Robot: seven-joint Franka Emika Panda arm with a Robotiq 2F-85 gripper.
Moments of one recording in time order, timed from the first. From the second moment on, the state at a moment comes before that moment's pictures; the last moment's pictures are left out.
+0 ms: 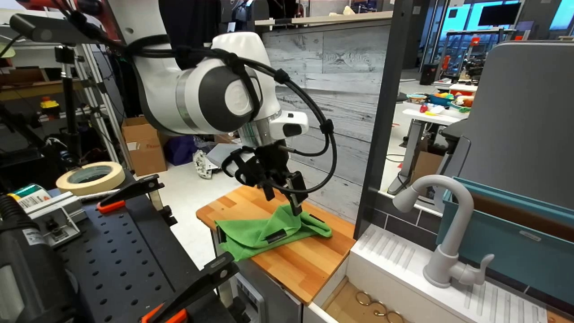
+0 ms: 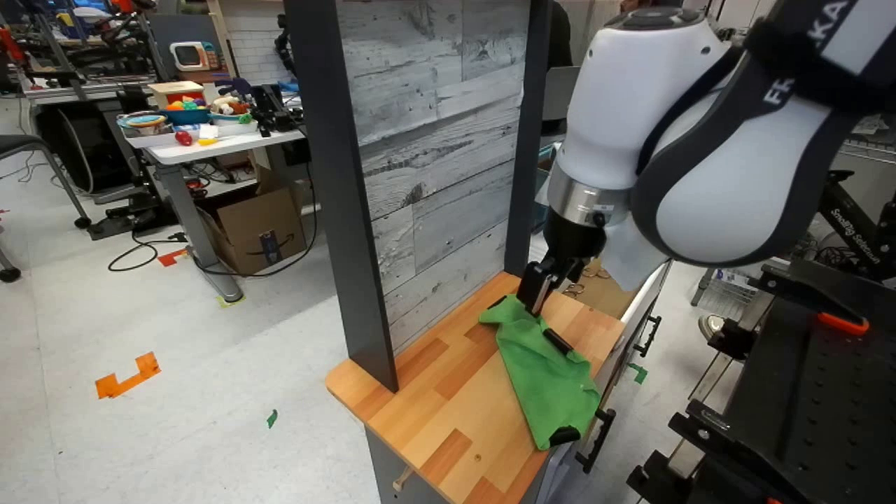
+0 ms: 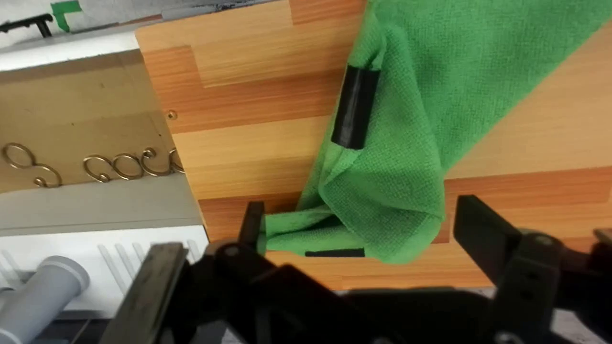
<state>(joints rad) 0.27 0.77 -0.23 -2.18 -0.21 3.11 0.29</state>
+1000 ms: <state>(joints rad) -0.09 0.92 0.06 -2.05 -0.35 3.08 -0.41</state>
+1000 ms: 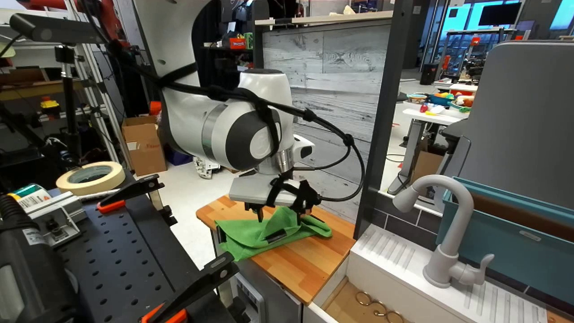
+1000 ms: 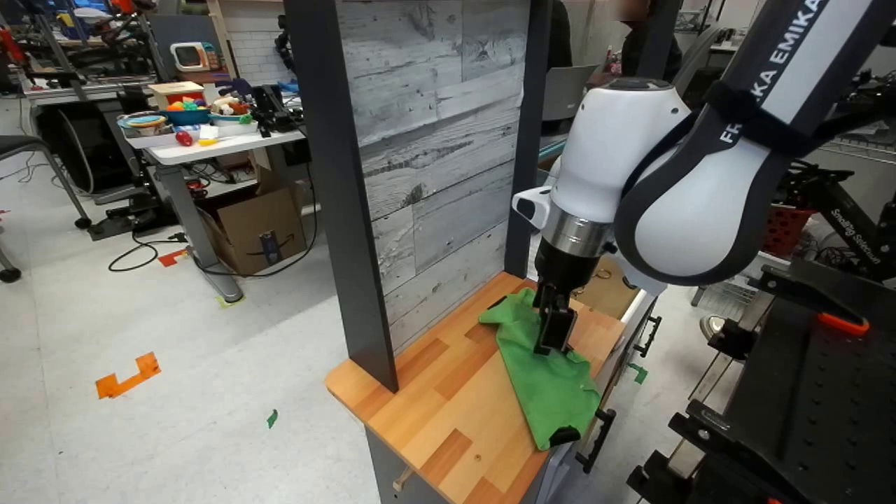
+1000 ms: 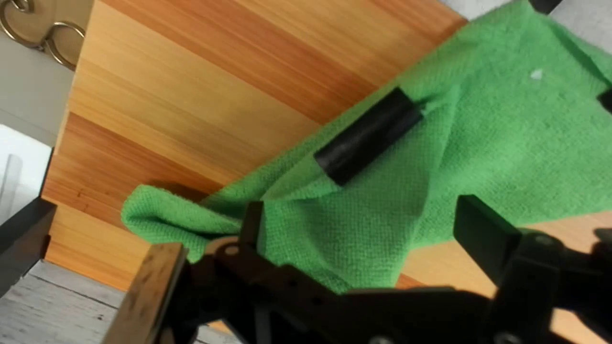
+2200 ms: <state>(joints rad) 0.11 1.05 -0.06 -1.90 -0.35 3.01 -0.42</state>
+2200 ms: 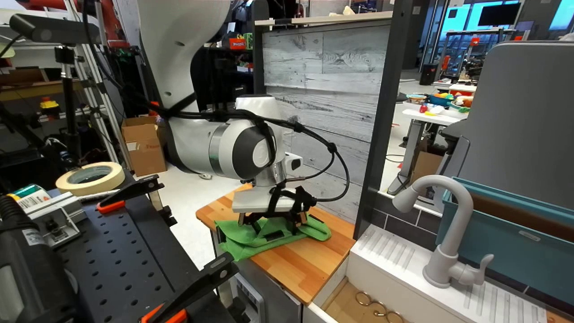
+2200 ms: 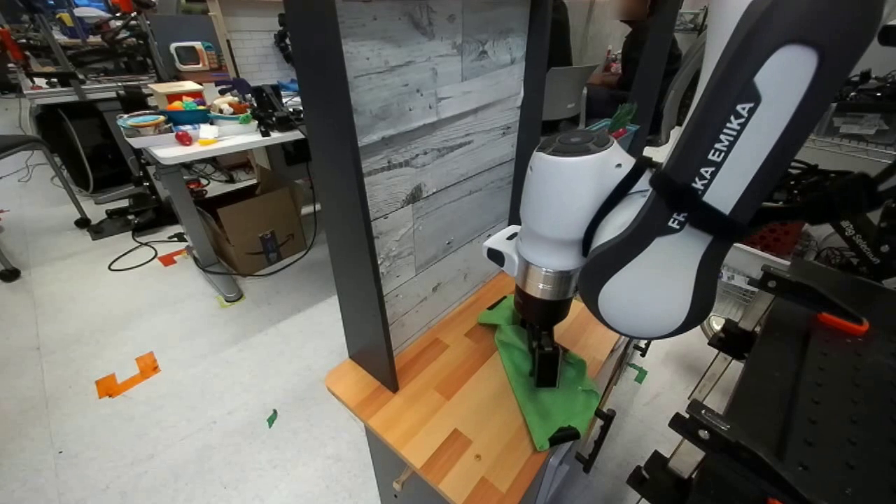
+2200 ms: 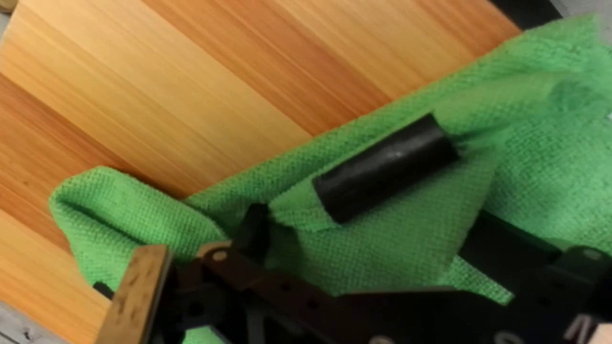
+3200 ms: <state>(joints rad) 0.20 1.14 0.05 -1.70 -0.36 2.87 -0.43</state>
